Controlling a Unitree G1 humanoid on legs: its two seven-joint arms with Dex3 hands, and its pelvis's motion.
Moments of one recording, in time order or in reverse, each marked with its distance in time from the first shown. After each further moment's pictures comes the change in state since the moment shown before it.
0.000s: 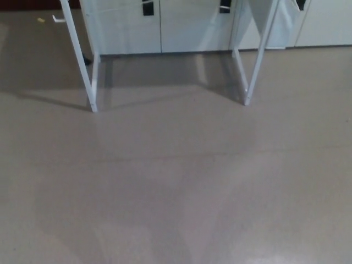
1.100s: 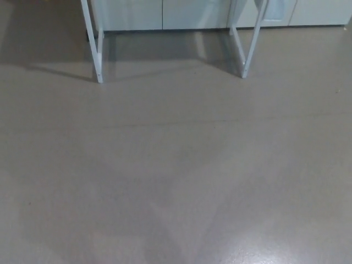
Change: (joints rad) left_arm -0.084 -0.014 0.021 -0.096 -0.001 0.048 -0.009; right_arm -0.090 0.004 -0.043 -0.158 0.023 0.082 0.039
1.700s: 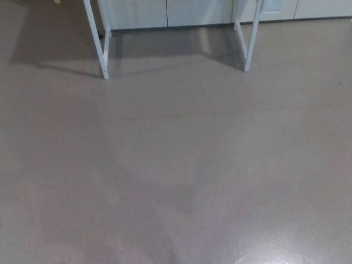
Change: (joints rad) left_arm 0.026 -0.024 0.014 0.011 0.001 0.013 -0.017; right_arm 0.004 -0.012 -0.048 0.043 -0.004 0.014 0.026
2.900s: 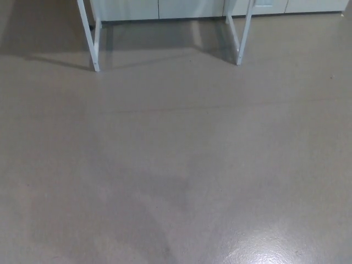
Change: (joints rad) left_arm -0.001 -0.034 -0.071 -0.095 0.112 0.071 0.159; right_arm -0.047 -0.010 0.040 -0.036 -0.135 0.093 -0.097
